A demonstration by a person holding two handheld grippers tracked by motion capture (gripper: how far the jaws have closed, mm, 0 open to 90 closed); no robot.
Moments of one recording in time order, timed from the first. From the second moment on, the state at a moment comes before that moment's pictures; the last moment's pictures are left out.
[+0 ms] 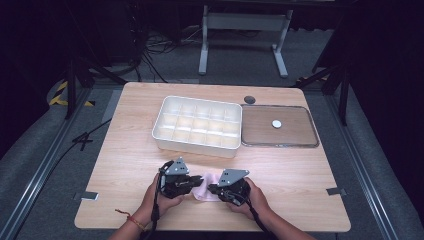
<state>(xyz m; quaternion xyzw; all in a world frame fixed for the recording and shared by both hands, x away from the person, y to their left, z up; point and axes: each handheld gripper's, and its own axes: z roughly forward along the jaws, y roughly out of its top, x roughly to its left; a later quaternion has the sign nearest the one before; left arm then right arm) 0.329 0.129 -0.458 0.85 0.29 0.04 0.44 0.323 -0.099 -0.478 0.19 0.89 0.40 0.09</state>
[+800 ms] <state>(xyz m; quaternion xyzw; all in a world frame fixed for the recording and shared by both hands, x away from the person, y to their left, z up) 0.327 0.130 -0.456 0.85 0.28 0.04 0.44 0.327 -0.157 -0.466 0.20 0.90 0.37 0.10</state>
